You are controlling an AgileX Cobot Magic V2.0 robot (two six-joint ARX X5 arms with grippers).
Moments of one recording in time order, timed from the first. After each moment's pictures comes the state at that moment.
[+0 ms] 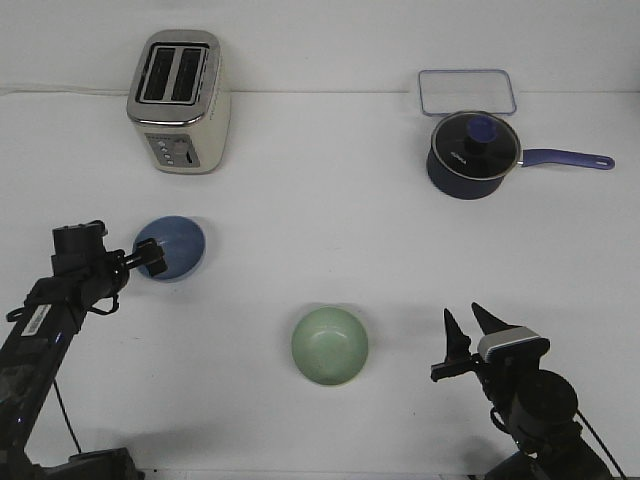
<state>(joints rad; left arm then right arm) 0.13 1.36 0.92 -0.33 0.09 -0.30 0.51 0.36 0.48 -0.35 0.18 0.21</state>
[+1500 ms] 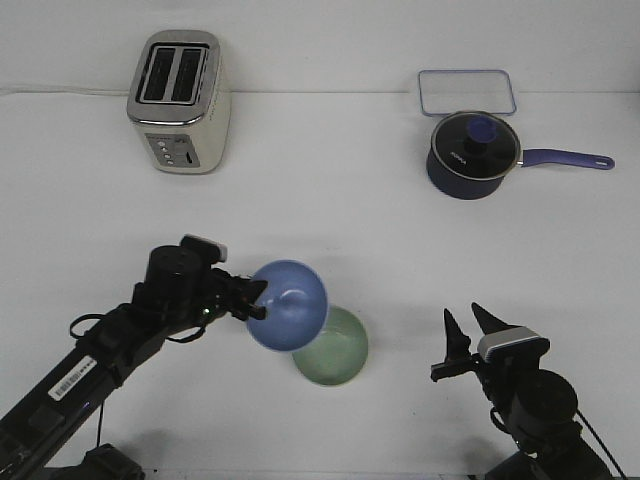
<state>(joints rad) -0.53 1.14 0.95 -0.32 0.27 -0.29 0.51 0.36 0.48 -0.35 0.18 0.21</state>
